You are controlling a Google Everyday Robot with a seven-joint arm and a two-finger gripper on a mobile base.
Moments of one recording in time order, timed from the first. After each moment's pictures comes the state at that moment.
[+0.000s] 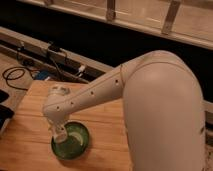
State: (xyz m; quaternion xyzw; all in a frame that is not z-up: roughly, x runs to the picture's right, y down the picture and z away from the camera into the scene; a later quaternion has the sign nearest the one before) arm -0.242 0.178 0.725 -0.30 0.04 0.55 0.78
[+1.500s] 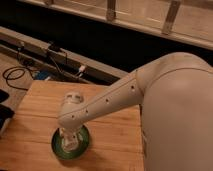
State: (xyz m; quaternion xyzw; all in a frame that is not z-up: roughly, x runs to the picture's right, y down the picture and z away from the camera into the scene) arm -0.180 0.216 0.721 -0.28 0.08 0.60 0.74
